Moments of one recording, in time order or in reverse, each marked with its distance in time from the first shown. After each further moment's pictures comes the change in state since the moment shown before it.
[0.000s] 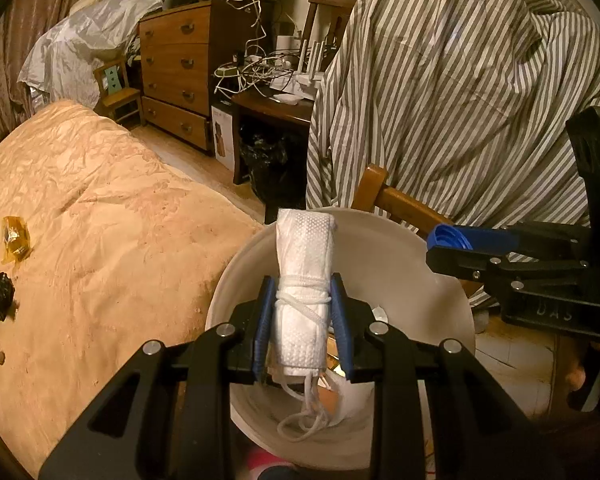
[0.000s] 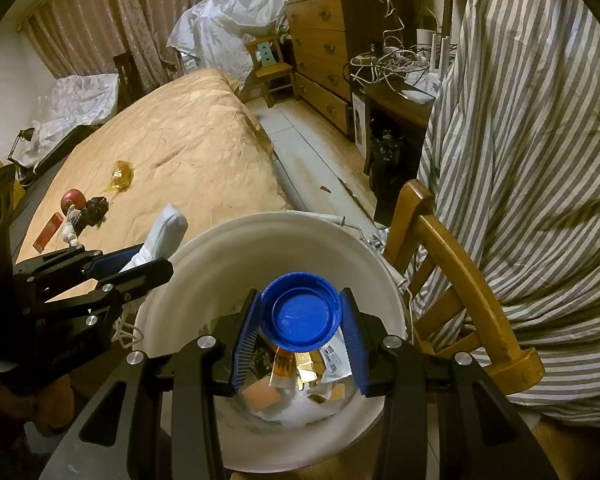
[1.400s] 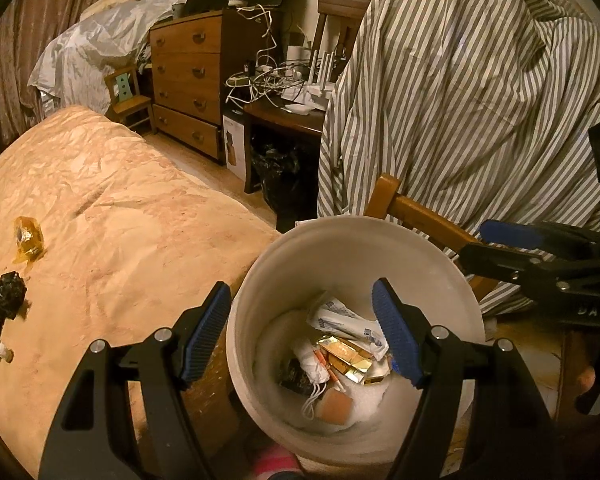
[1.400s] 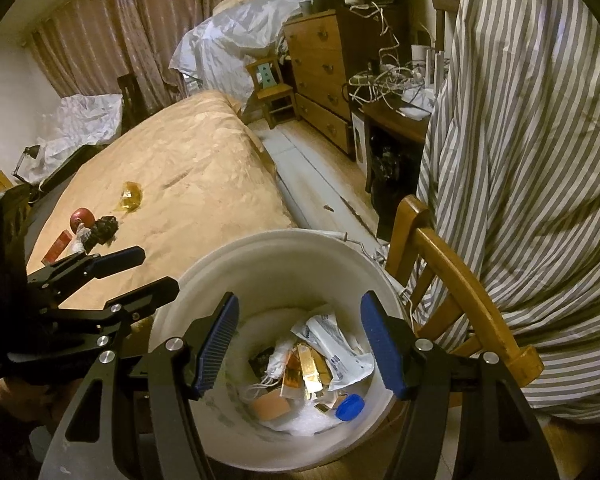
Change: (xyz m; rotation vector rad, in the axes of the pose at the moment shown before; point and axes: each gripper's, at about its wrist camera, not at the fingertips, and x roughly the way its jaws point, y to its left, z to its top) left arm -0.013 0.012 -0.006 -0.009 -0.042 0.032; right arm -0.019 0.003 -0.005 0.021 -0.087 0.017
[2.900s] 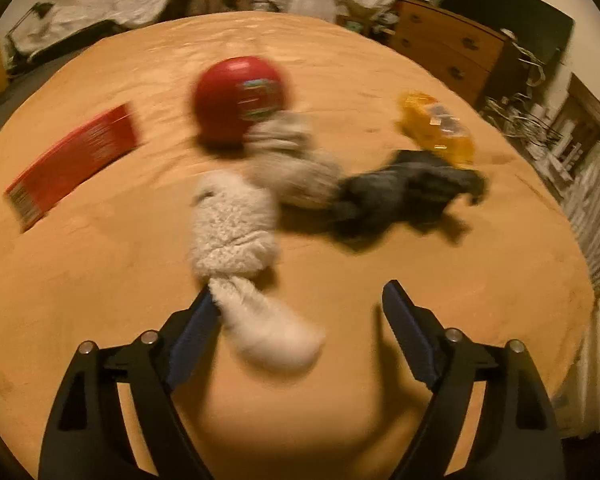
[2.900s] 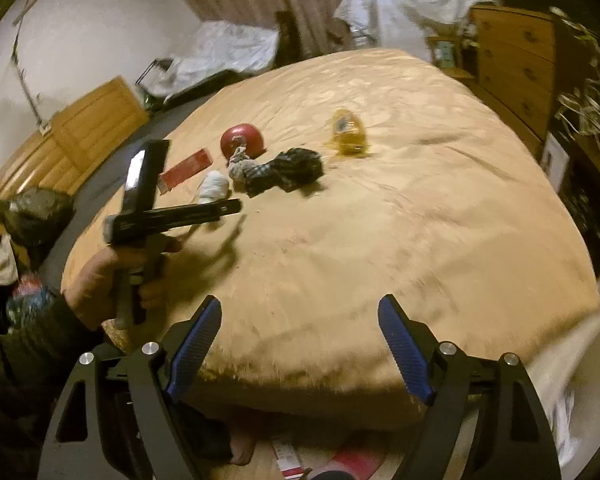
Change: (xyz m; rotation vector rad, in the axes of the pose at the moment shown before) left arm -0.063 0.408 -0.147 -0.562 0.046 0.401; right arm 0.149 0.328 -0.007 -0.359 0.141 0.434
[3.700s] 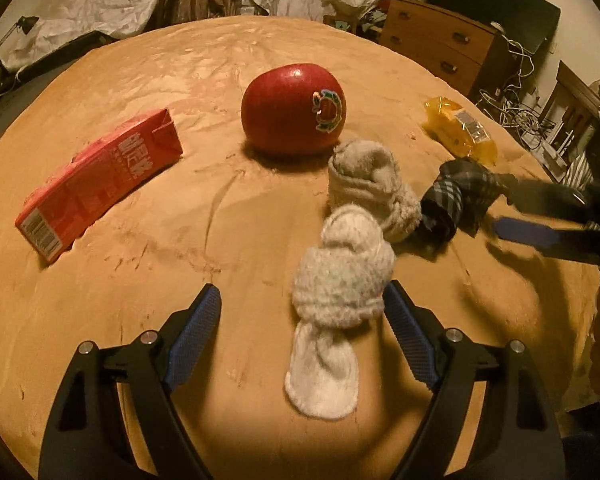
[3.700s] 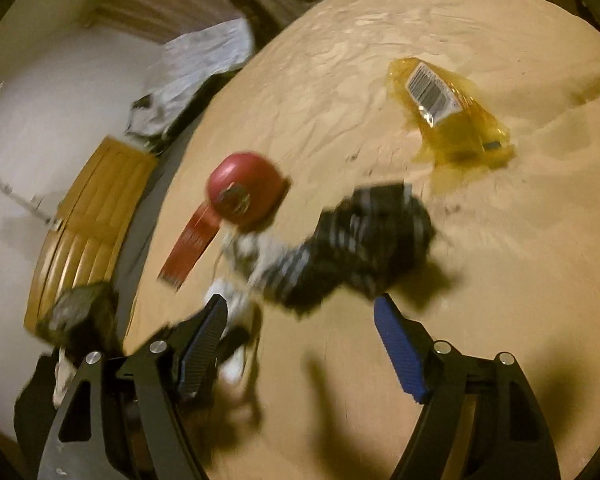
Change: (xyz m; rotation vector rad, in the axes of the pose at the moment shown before) left arm -0.002 0.045 0.015 0.089 -0.011 -0.040; right arm 0.212 0.010 0.131 0.400 0.095 0.226
